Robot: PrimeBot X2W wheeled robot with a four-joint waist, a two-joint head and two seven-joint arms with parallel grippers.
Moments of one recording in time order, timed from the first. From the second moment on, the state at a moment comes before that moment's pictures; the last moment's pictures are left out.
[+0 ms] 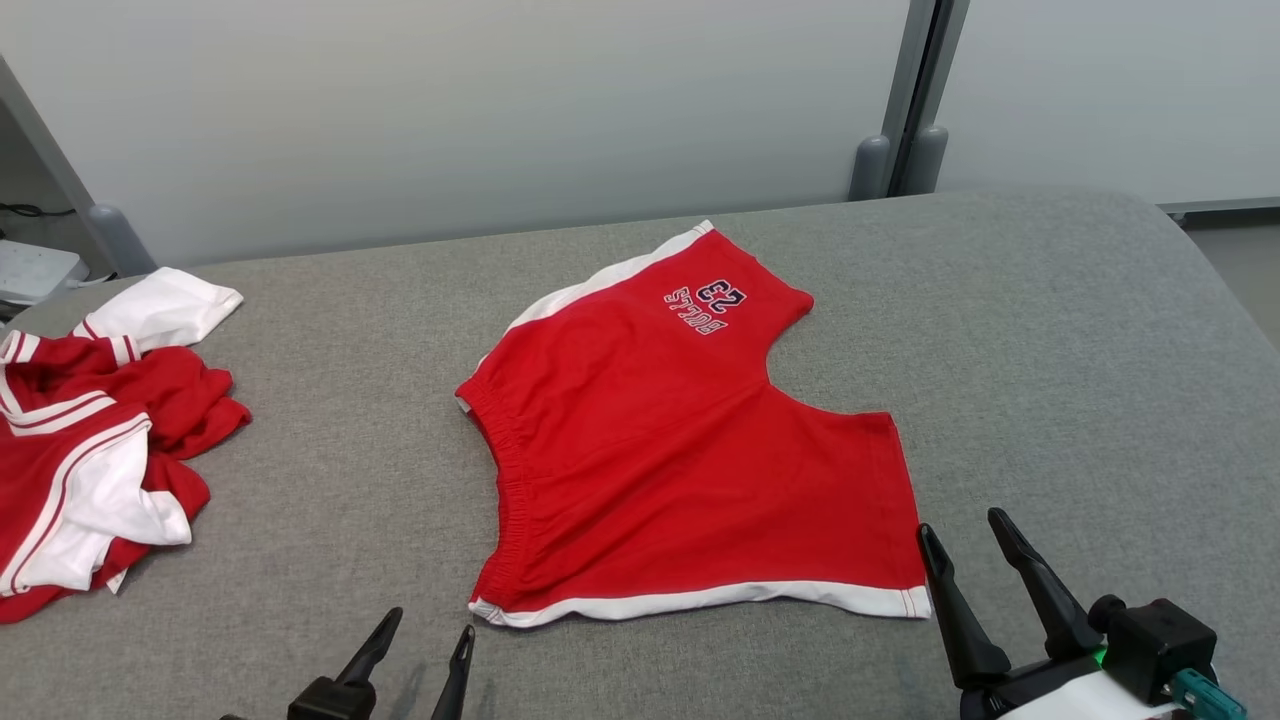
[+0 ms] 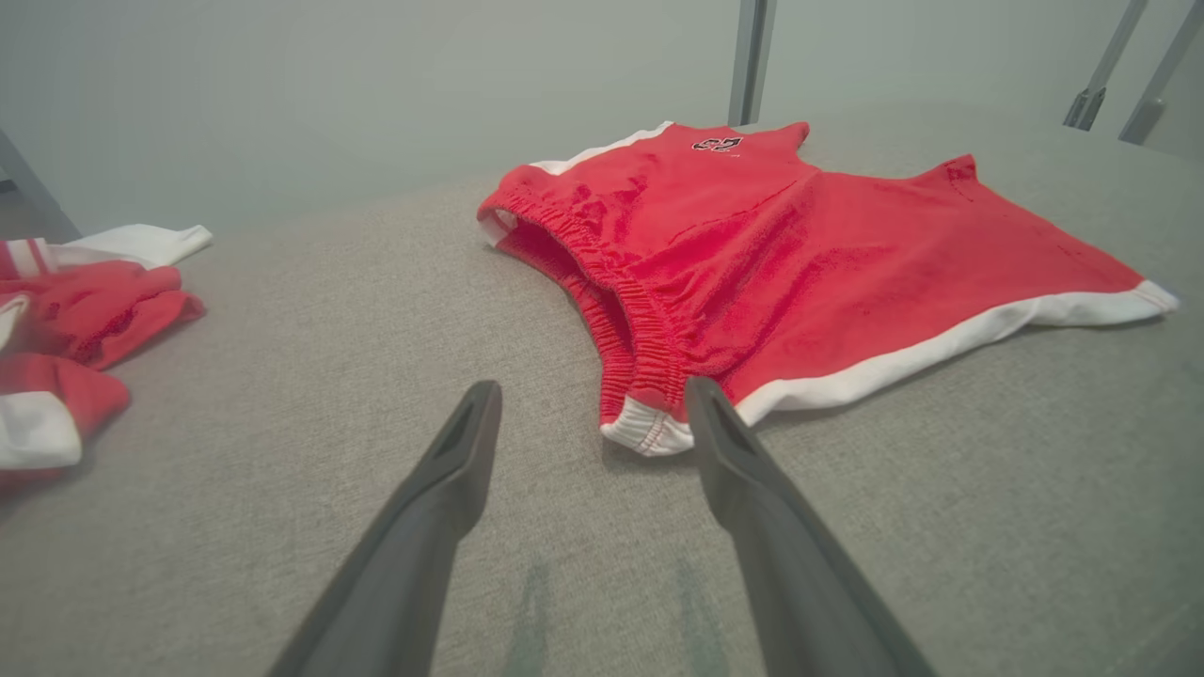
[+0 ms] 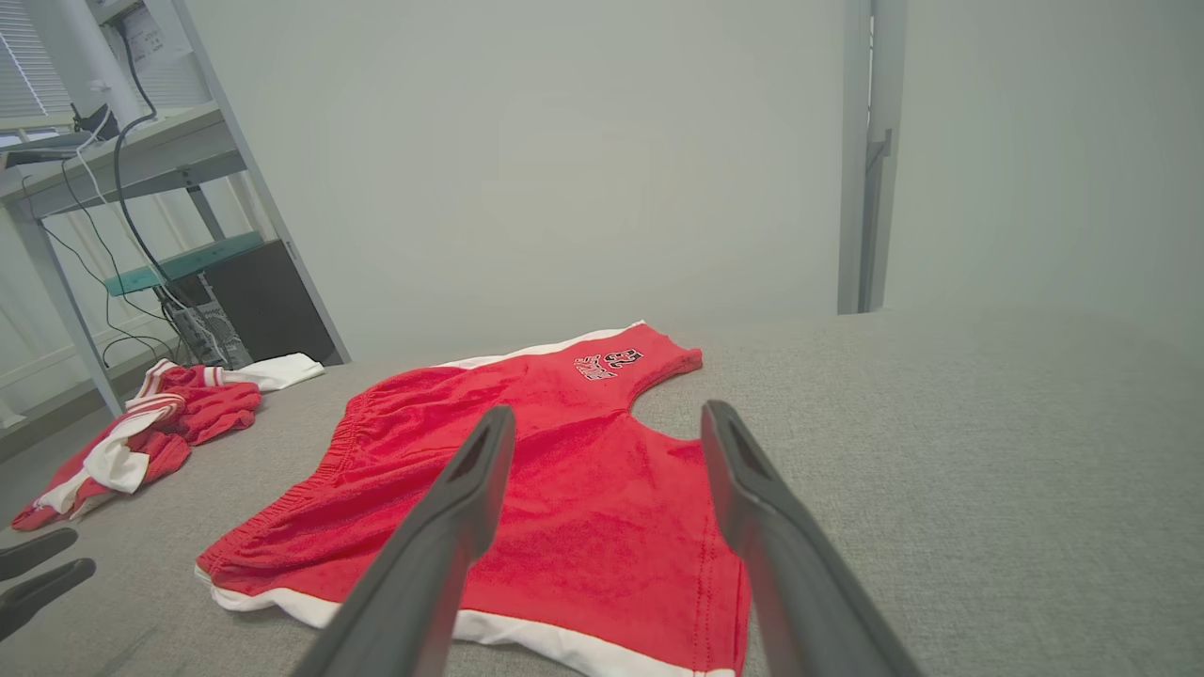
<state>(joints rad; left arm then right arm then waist) 0.10 0.09 -0.12 0.29 -0.05 -0.11 -0.26 0.03 -0.14 0.24 0.11 0.35 0.13 -0.25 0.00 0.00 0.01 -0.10</state>
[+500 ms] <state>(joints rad) -0.05 0.16 -0.25 0.47 -0.03 -0.12 -0.26 0.01 -0.15 0.25 0.11 0.37 0.13 -0.25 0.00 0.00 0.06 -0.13</state>
